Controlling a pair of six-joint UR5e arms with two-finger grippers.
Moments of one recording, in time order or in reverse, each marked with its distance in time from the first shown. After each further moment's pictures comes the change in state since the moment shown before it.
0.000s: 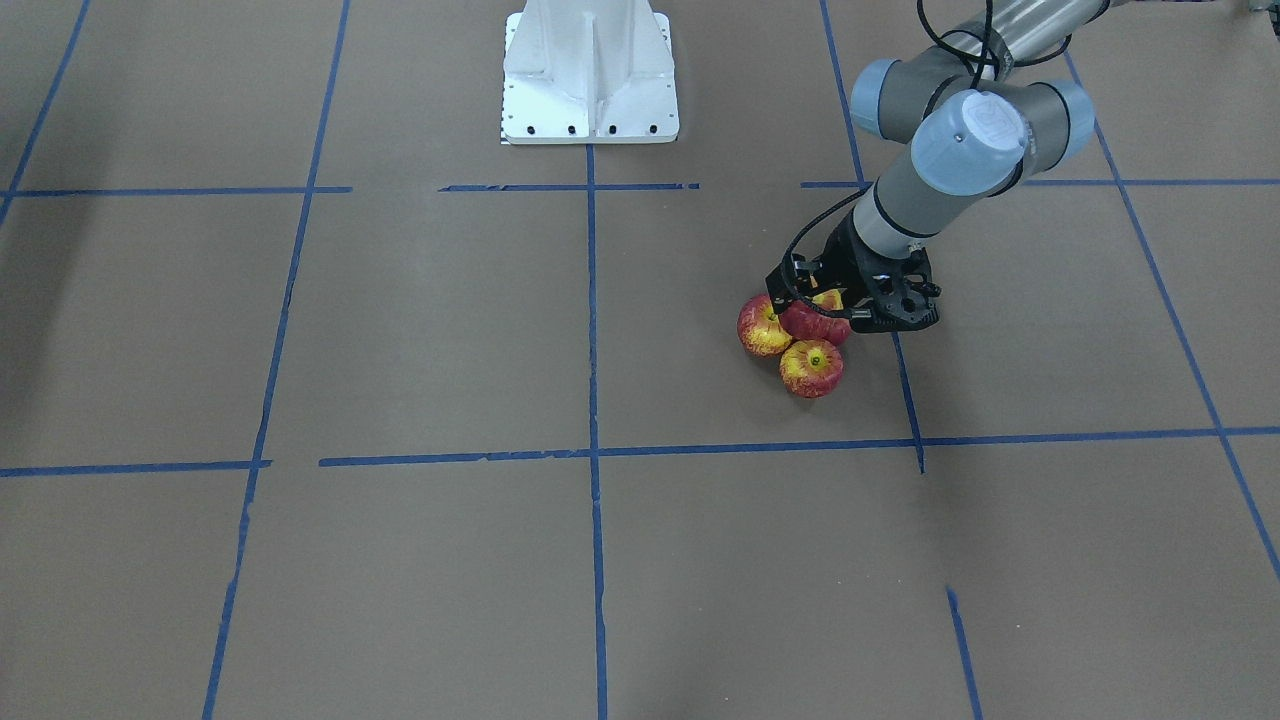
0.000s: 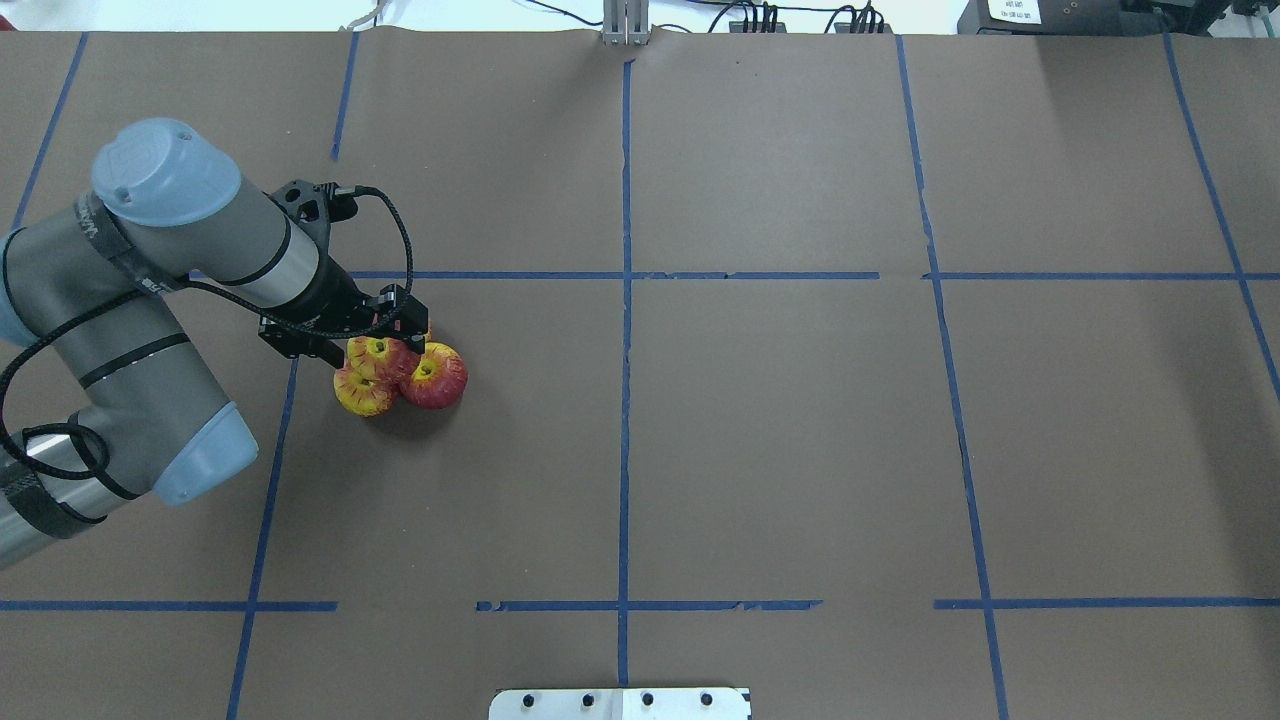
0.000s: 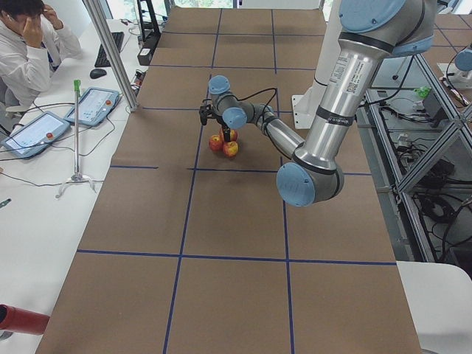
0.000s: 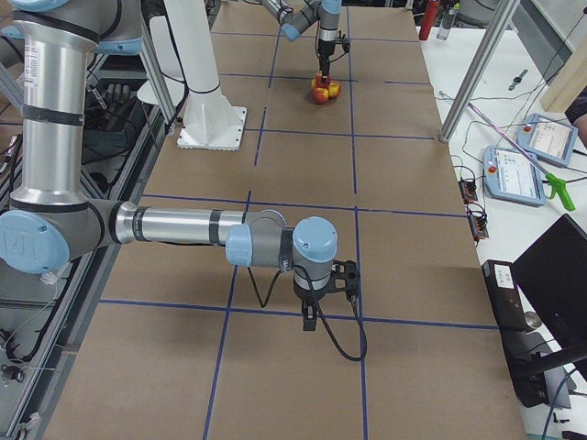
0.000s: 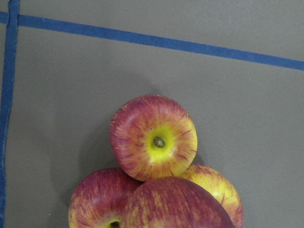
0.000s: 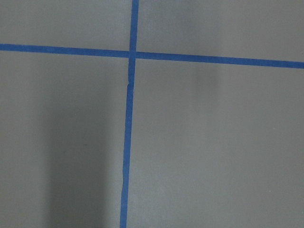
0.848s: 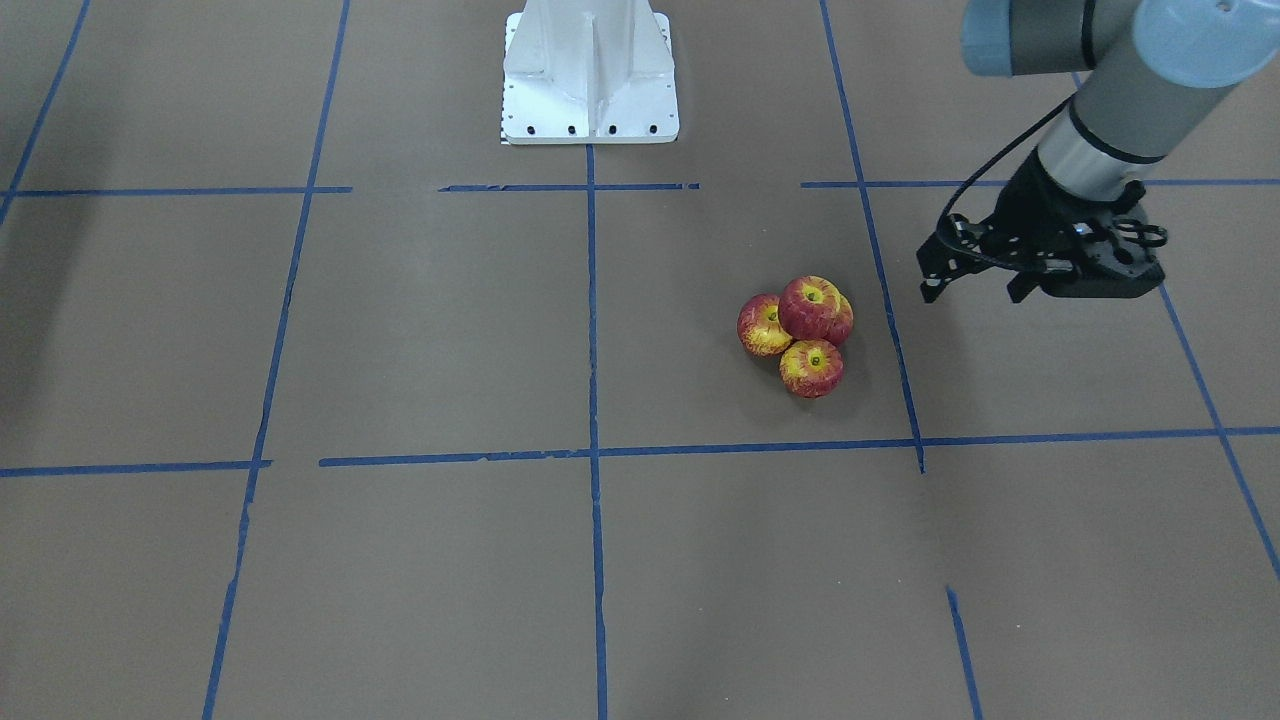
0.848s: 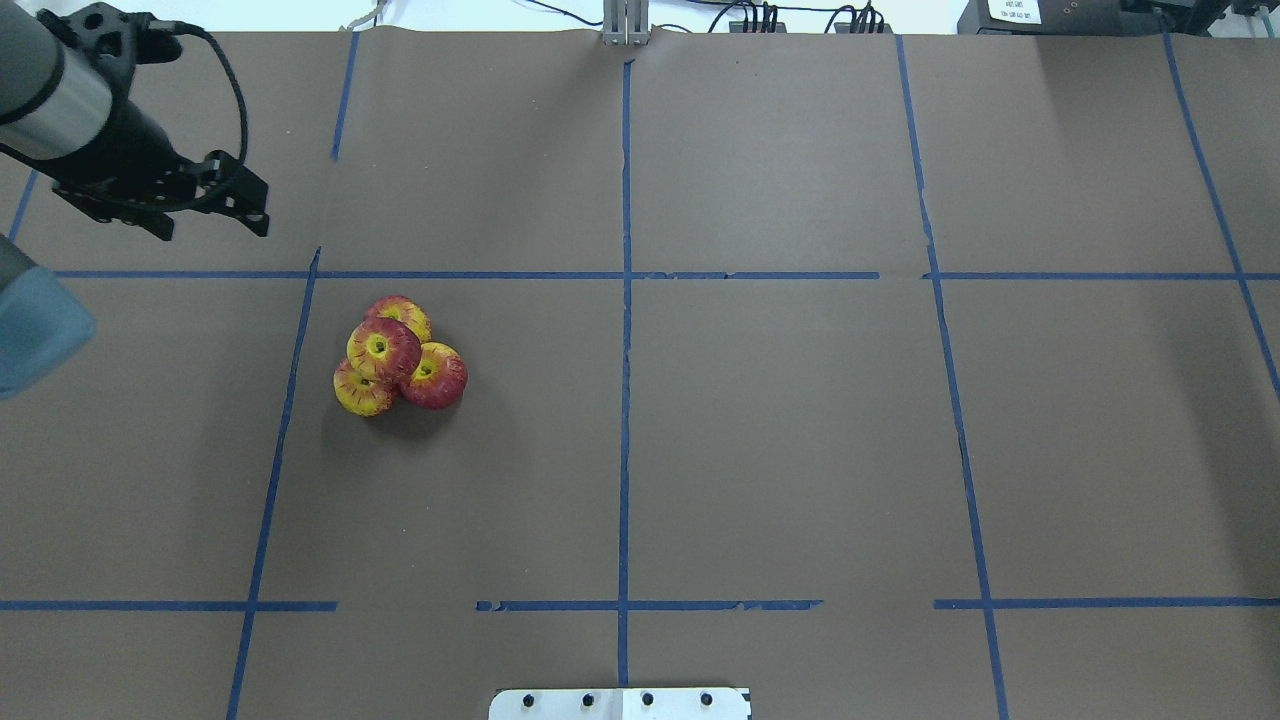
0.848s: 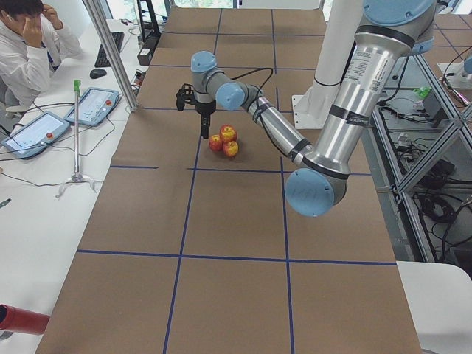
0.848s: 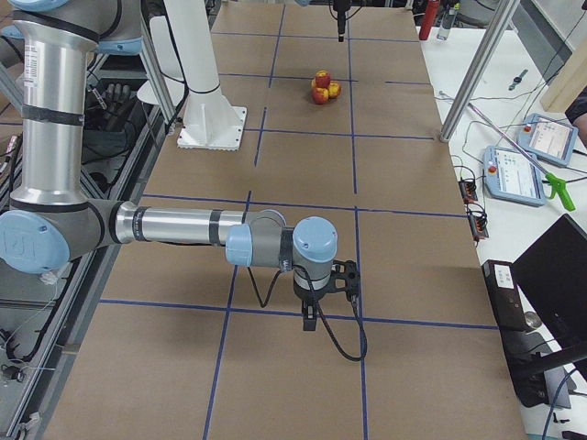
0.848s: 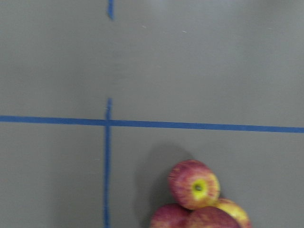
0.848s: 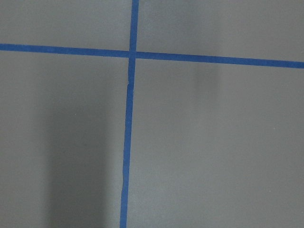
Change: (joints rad) left arm -0.297 0.072 -0.203 0.359 -0.010 0.457; right arm 0.000 0.000 0.000 0.000 0.000 0.000
